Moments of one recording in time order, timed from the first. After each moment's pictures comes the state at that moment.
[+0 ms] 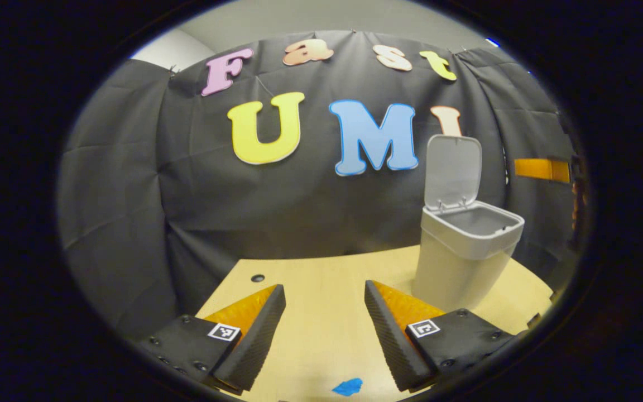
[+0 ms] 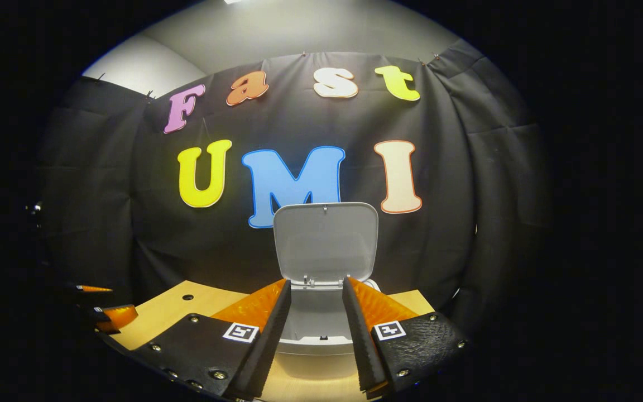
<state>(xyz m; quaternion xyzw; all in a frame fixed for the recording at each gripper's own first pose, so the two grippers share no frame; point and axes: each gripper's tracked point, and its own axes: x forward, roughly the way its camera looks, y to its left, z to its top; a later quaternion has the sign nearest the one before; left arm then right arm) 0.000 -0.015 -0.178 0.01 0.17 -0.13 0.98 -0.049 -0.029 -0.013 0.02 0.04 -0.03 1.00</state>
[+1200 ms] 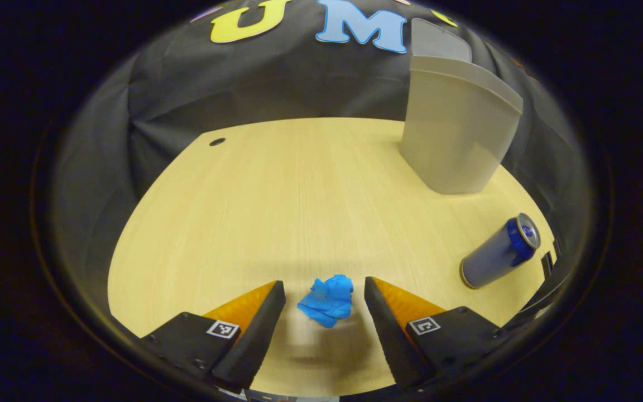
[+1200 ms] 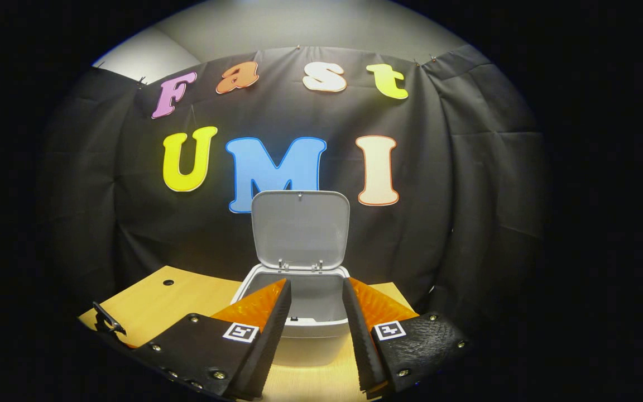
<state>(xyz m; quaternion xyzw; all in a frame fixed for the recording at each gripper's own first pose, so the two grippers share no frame) -0.097 -0.027 -0.441 0.01 0.43 -0.18 0.89 -0.082 -0.059 -0.020 0.00 0.07 -0.08 0.99</state>
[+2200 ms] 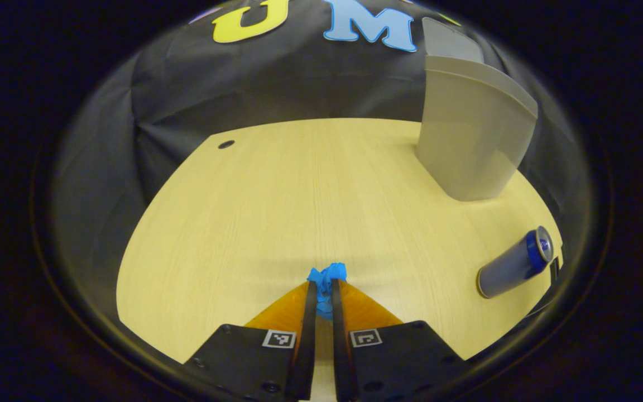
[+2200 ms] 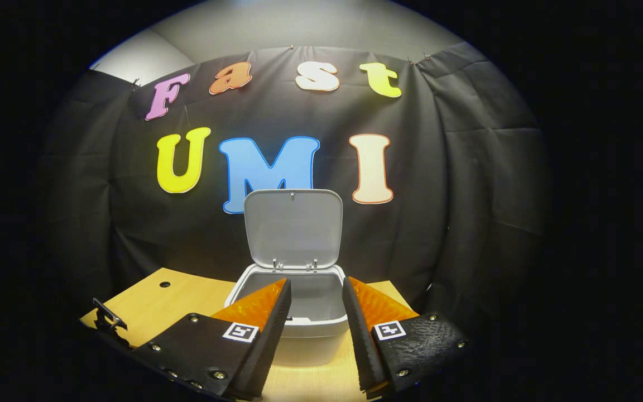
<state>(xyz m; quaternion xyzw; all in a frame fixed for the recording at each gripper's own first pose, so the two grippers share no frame) 0.030 0.016 -0.343 0.02 0.41 -0.16 0.90 -0.081 -0.065 -0.026 0.01 0.07 -0.09 0.99</state>
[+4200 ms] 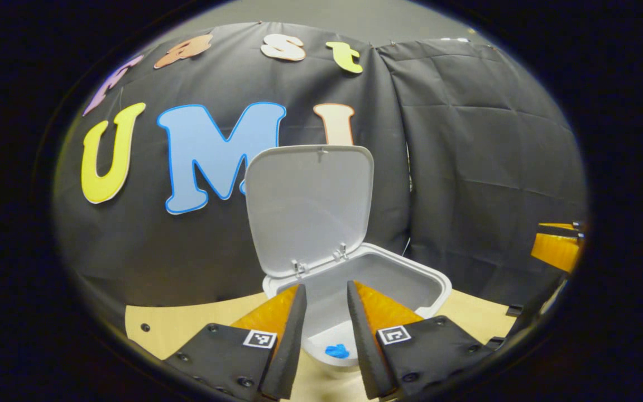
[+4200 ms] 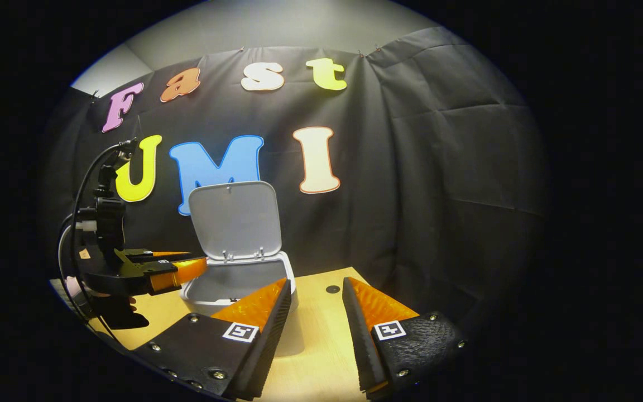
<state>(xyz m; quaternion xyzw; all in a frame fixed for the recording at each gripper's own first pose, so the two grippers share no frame) 0.235 -0.283 0.022 0.02 0.13 -0.40 0.91 -0.135 -0.124 -0.055 0.06 0.08 -0.18 0.98</state>
